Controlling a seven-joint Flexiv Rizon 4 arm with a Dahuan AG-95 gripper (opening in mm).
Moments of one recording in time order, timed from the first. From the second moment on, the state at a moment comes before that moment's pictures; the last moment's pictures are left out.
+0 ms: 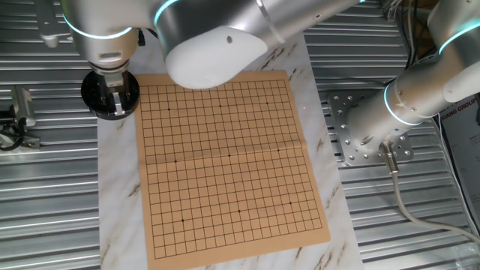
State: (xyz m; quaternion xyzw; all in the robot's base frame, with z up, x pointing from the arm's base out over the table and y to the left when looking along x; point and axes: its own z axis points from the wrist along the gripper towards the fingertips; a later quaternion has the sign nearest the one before) arm 0.689 -0.051 0.081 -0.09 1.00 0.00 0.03
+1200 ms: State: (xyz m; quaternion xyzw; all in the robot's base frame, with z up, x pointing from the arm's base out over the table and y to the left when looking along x) arm 0.687 -0.051 0.083 -0.11 0.99 0.03 0.03
